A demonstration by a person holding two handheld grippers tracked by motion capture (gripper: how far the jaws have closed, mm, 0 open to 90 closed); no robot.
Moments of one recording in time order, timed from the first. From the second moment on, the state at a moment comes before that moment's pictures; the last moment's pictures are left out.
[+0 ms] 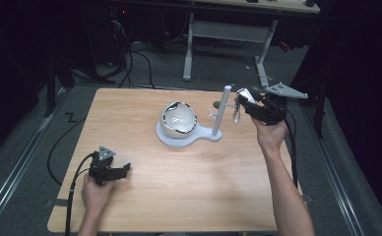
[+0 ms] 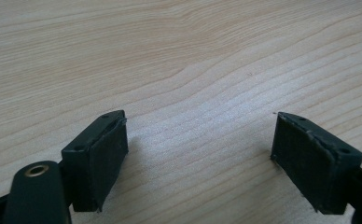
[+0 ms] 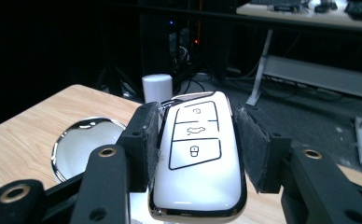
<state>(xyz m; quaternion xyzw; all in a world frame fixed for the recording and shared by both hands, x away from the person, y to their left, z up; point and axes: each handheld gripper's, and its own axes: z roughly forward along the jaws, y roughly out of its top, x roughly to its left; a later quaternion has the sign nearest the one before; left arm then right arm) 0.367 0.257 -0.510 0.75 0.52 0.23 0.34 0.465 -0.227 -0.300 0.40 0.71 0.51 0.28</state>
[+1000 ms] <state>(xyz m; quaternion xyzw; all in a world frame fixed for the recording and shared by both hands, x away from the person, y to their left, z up) 0.367 0.257 -0.510 0.75 0.52 0.23 0.34 0.471 -0.234 -0.327 0.42 0.72 0.47 0.28</state>
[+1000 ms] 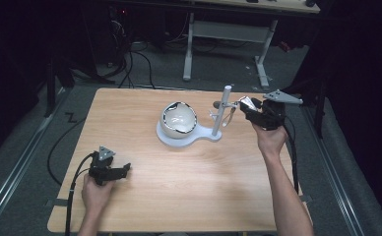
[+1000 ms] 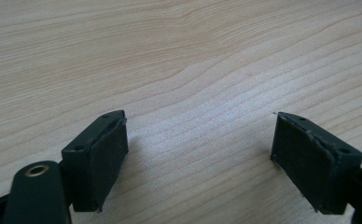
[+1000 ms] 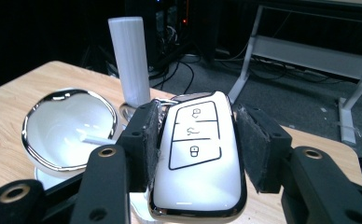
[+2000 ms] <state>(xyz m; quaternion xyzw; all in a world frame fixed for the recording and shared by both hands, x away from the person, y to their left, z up) 0.367 0.257 -0.510 0.75 0.52 0.23 0.34 0.471 -0.230 -0.355 0.43 0.74 0.45 0.27</state>
